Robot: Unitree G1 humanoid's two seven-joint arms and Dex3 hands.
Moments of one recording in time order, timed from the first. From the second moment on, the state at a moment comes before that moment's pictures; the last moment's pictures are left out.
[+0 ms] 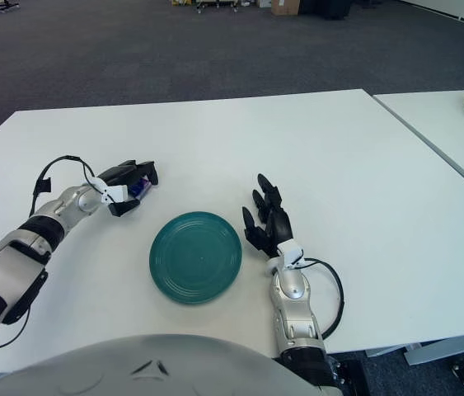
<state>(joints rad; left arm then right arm) -0.60 0.46 -0.46 0.98 0.50 -0.53 -0.14 0.21 0.01 0.03 0.14 -0.03 -0.26 0.01</state>
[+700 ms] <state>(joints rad) -0.39 0.59 -0.24 0.16 0.42 -0.28 -0.30 0.21 0.01 0.03 0.14 -0.02 -0.27 0.01</state>
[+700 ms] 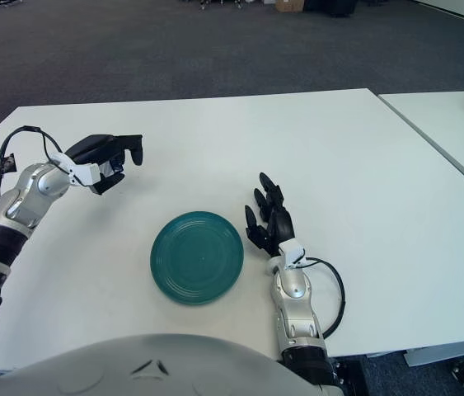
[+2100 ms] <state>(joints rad) -0.23 0.34 -0.46 -0.38 0.54 -0.20 -0.45 0.20 0.00 0.06 0.16 -0.06 -0.29 0.01</state>
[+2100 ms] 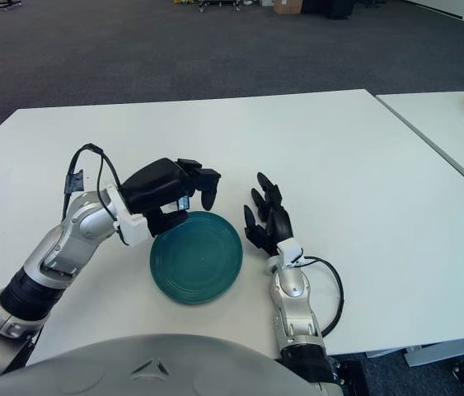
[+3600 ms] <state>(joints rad) -0.20 0.37 -0.60 -0.40 0.51 -0.06 -0.71 0.22 0.07 0.05 0.11 -0.03 -0.21 -0.04</state>
